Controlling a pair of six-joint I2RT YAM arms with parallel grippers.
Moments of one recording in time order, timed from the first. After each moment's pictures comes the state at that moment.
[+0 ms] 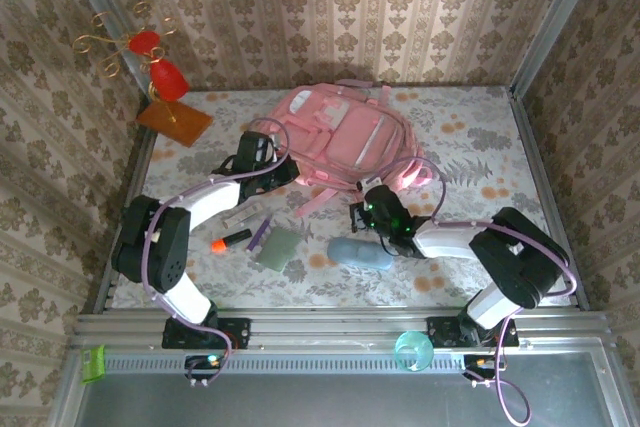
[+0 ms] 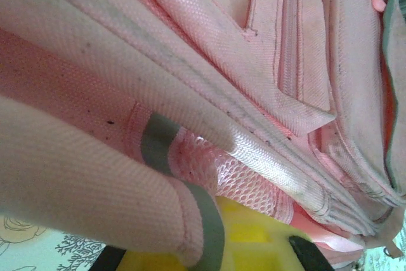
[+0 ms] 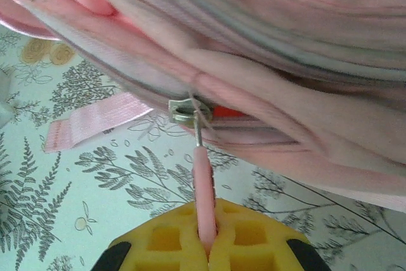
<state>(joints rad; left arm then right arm) -0.42 1.63 0.93 -0.03 0.32 -0.68 0.67 1.56 0.58 0.33 0.10 0.42</state>
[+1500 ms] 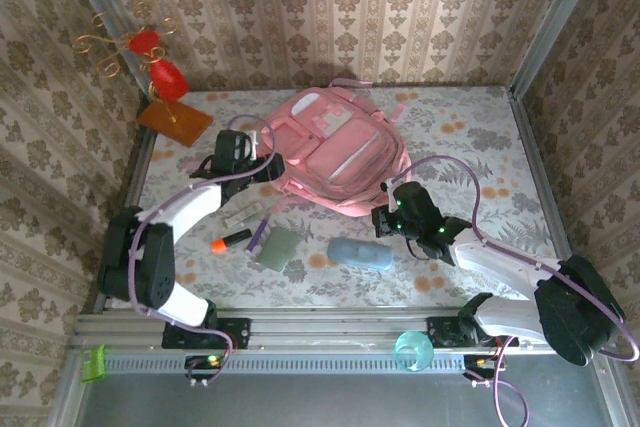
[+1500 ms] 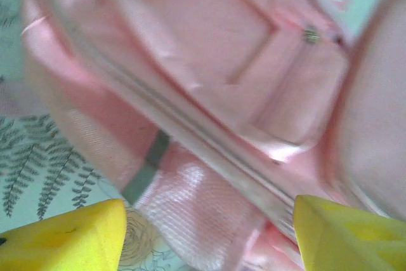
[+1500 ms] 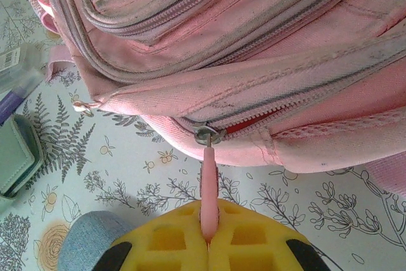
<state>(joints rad) -0.35 1.48 0.89 -0.10 0.18 -0.32 0.60 1.20 0.55 -0.06 -0.02 0.40</state>
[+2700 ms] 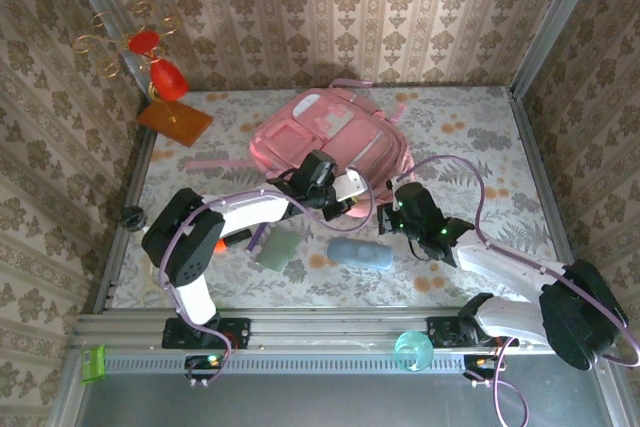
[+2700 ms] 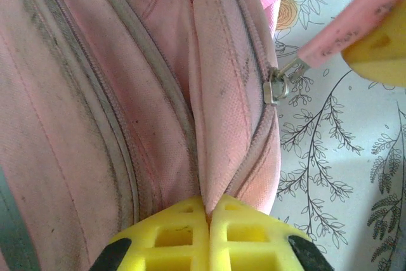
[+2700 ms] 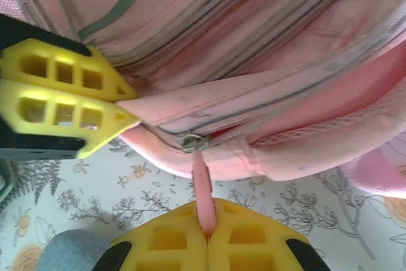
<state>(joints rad) -0.80 1.75 1.05 -0.05 0.30 0.47 0.59 1.16 0.55 -0.09 0.11 0.41</state>
